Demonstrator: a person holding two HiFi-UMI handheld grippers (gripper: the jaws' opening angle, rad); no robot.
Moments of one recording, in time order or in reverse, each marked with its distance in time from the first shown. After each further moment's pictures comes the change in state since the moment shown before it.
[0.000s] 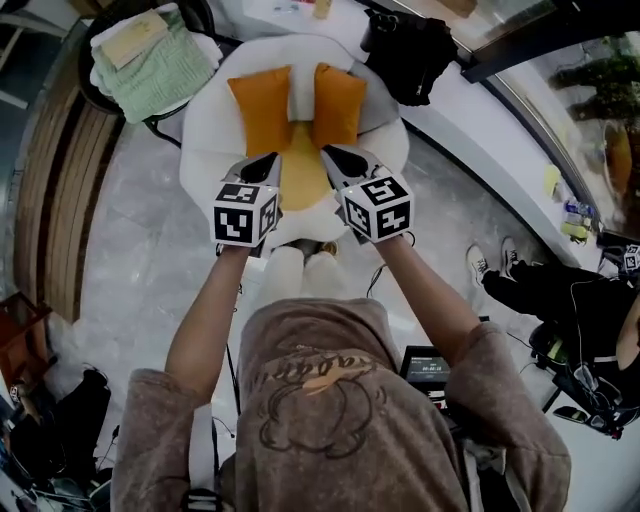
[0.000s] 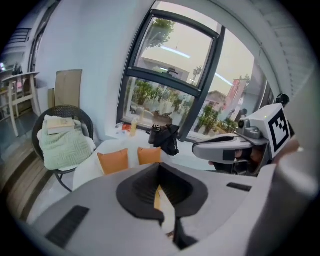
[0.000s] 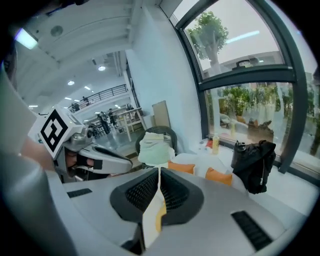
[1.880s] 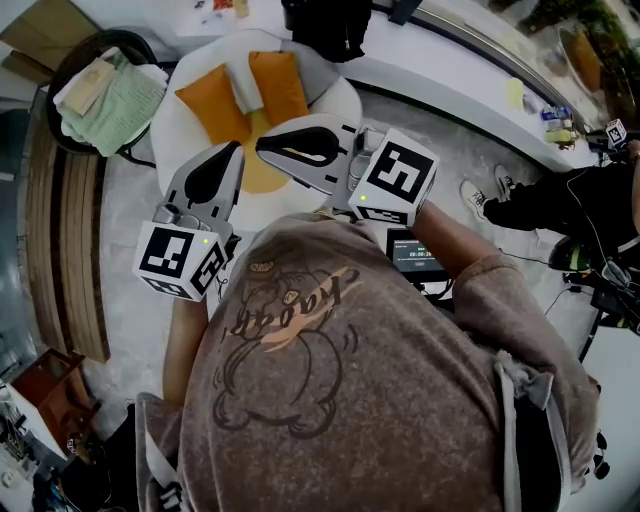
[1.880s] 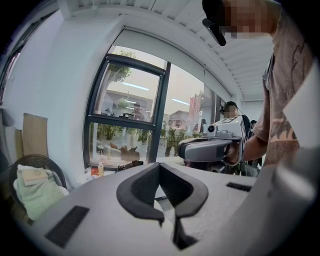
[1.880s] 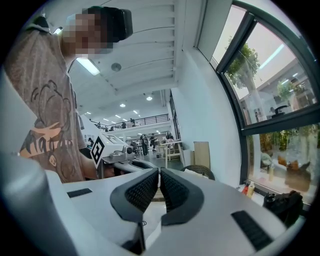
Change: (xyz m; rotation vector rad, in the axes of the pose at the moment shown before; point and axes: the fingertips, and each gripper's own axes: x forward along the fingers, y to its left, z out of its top) left arm -0.174 -0.161 0.077 0.305 -0.362 -0.301; right arm -0.205 0.142 0.103 -0.286 -0.385 0.416
